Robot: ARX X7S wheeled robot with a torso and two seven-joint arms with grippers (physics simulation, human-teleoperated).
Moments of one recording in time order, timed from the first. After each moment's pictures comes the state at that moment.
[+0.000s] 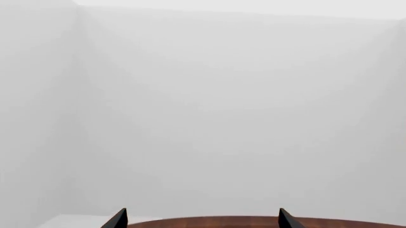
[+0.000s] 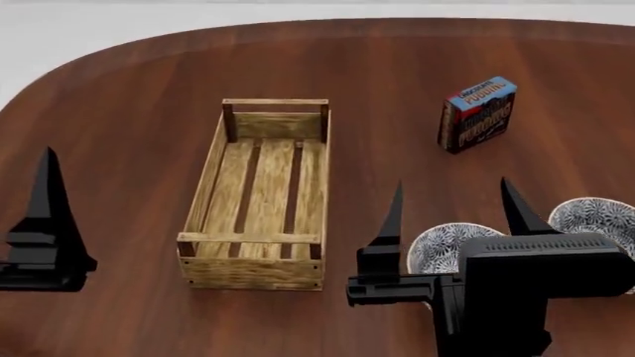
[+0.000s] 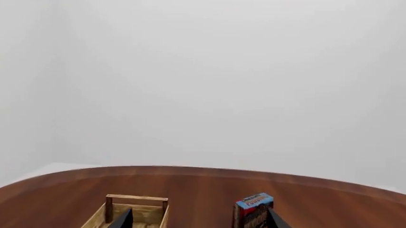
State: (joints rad) left arm -0.26 -0.27 0.05 0.67 -0.33 -0.44 -0.24; right arm 0.35 0.45 -0.26 -0.47 0.44 0.42 0.39
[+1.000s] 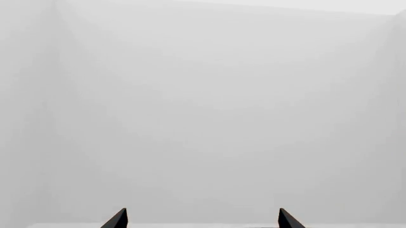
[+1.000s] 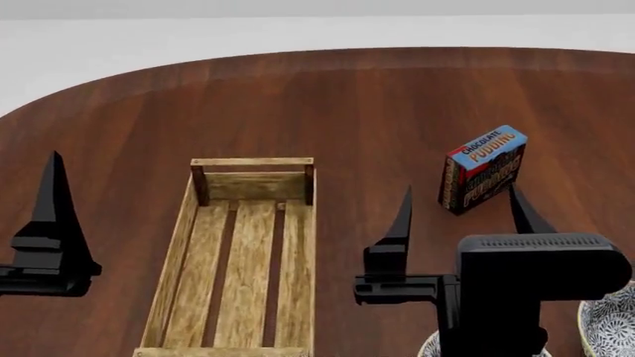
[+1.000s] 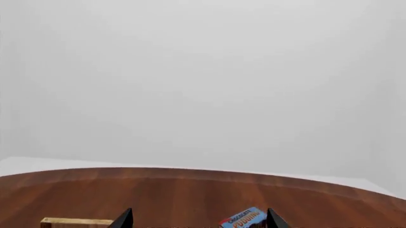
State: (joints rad) left arm -0.25 -0.29 0.07 0.67 -0.34 -0.43 -0.26; right arm 0.36 0.45 -0.27 -0.45 0.42 0.46 0.43
